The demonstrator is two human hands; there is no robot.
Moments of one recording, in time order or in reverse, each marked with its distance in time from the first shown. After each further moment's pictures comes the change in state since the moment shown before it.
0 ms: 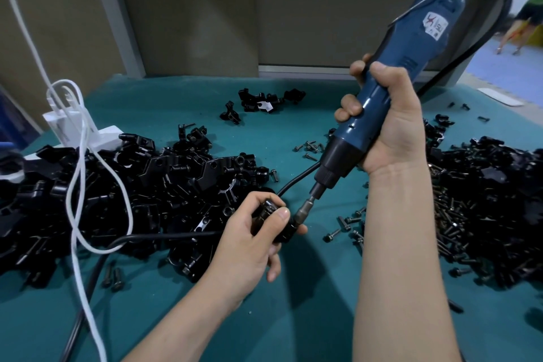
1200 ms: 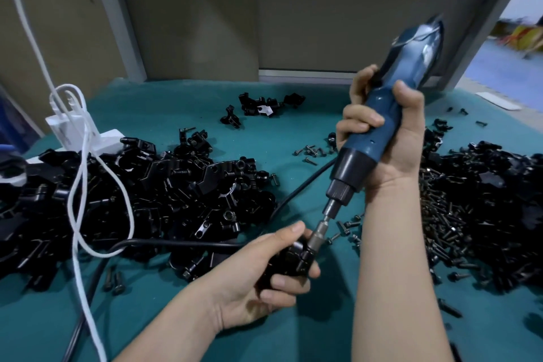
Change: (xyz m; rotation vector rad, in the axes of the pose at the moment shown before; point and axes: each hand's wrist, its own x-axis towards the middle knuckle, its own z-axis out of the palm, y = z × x) left_hand -0.005 0.010 -0.004 -0.450 -0.409 -0.640; right_hand 0.000 0.006 -0.019 0.560 -0.276 0.214
